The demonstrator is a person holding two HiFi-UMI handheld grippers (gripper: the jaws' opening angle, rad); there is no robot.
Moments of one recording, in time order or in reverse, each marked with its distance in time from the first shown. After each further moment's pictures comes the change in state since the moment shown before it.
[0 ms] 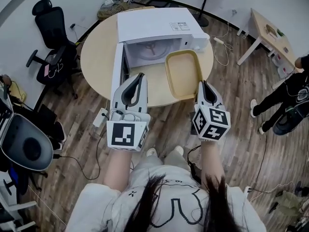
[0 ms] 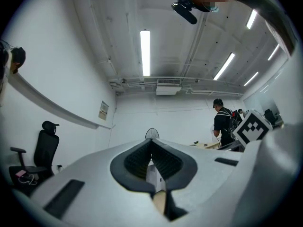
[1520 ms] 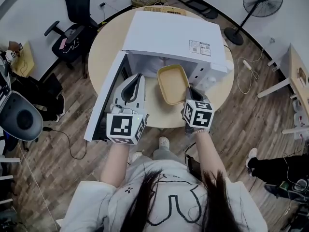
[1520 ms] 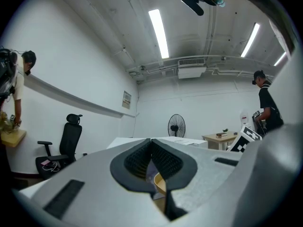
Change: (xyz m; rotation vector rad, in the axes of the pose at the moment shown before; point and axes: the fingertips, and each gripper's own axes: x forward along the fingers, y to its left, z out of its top) left arm 0.119 0.054 -0.092 0.008 0.147 0.326; right arm 0.226 -0.009 -0.100 -0.084 0.370 0.384
